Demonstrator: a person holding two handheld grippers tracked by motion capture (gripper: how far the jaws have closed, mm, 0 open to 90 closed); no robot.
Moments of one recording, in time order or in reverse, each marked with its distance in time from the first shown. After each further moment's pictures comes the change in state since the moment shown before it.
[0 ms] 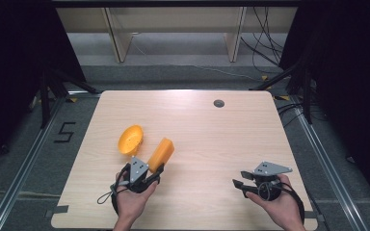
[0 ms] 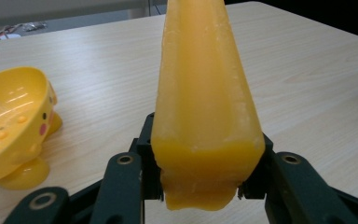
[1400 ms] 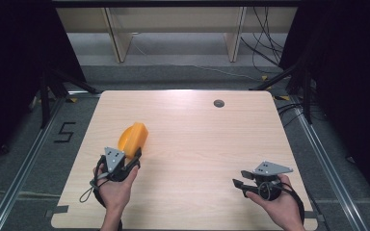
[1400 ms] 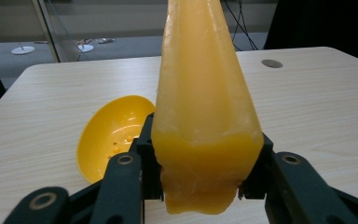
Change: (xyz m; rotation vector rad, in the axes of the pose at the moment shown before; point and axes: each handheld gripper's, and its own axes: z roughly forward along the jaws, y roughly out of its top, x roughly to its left) left arm 0.040 0.026 -0.017 -0.093 0.232 -0.089; right arm -0.001 0.000 -0.001 -0.010 -0.001 0.006
